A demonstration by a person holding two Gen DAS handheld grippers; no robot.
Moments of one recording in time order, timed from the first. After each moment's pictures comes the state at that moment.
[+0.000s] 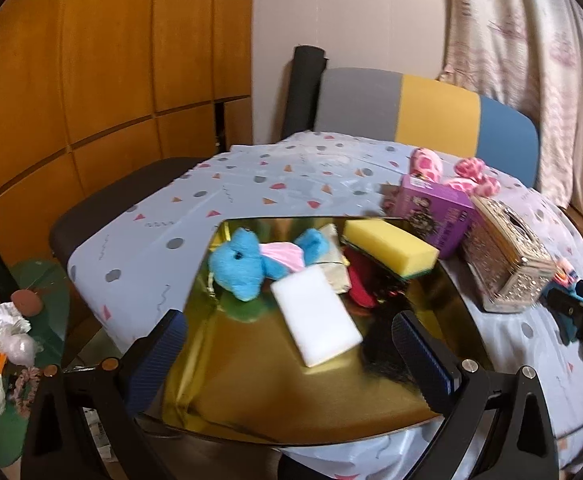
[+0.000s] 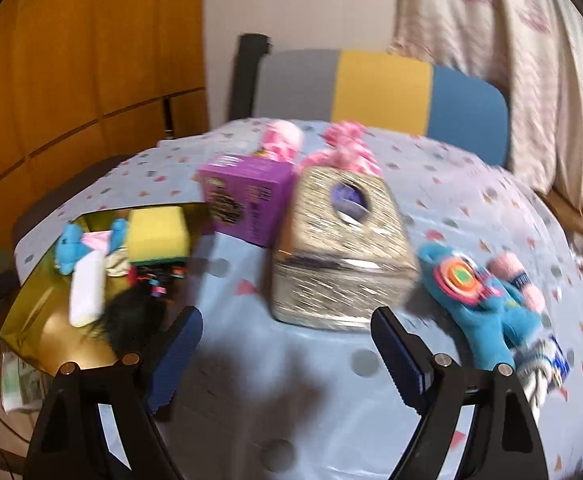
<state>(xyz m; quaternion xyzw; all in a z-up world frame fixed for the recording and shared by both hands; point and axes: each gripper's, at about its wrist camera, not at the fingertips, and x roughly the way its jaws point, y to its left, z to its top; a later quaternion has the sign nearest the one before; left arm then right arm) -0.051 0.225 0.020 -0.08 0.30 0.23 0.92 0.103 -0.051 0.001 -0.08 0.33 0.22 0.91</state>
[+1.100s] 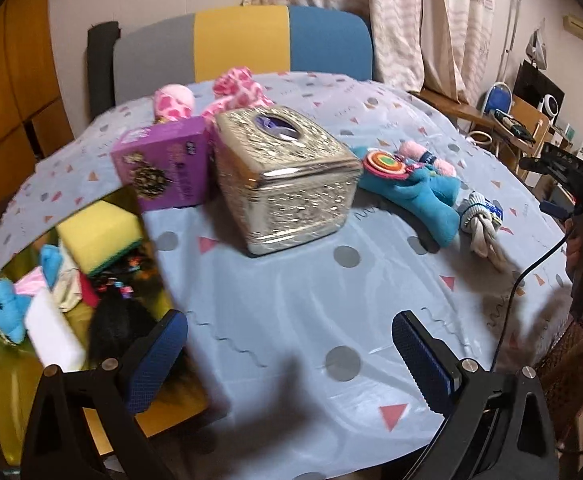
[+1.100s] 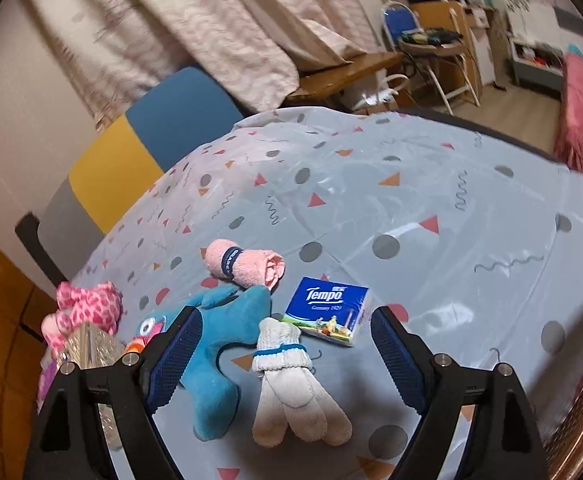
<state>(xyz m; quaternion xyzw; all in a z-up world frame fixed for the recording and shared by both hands) 0.041 0.036 0.003 0.01 0.41 -0.06 0.91 0.146 -0.371 -0.003 0.30 0.33 -0.09 0.89</state>
